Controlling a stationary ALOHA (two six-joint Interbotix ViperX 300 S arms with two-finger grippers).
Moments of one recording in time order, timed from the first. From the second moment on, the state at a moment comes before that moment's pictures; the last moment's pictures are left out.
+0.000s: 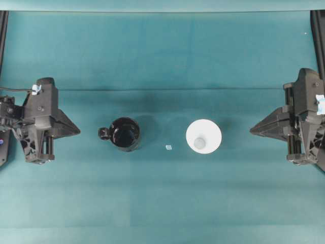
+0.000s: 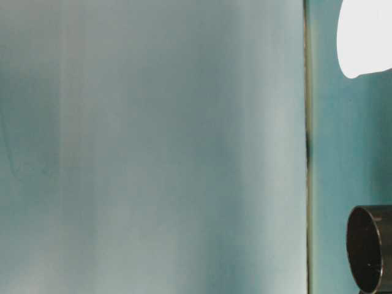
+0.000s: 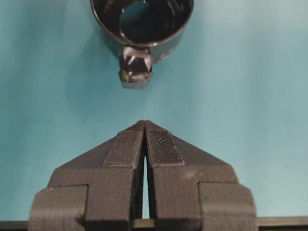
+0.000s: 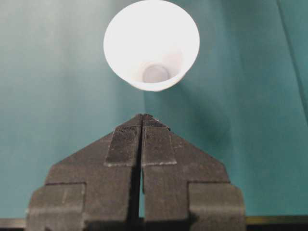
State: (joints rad) left arm 0.04 -0.56 1.08 0.02 0.30 -0.08; right arm -0.02 -0.78 1.10 0.02 0.38 0.10
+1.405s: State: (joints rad) left arm 0.07 -0.25 1.11 0.02 -0.08 -0.12; right arm -0.03 -0.78 1.10 0.02 0.38 0.10
